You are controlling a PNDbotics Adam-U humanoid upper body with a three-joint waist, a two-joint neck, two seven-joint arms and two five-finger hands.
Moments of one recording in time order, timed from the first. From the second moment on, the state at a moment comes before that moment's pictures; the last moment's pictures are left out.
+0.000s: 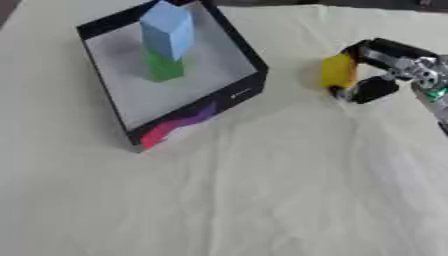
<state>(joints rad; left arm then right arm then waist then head) -0.33 0.54 -0.01 -1.95 0.41 0.06 0.63 -0.46 -0.99 0.11 -1.42 0.31 0.02 0.38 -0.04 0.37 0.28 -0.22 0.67</state>
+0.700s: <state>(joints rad) -0.31 0.54 -0.01 -1.95 0.39 0.06 0.64 -0.51 -1.05 0.02 -1.67 0.03 0.11 0.27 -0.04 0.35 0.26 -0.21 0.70</state>
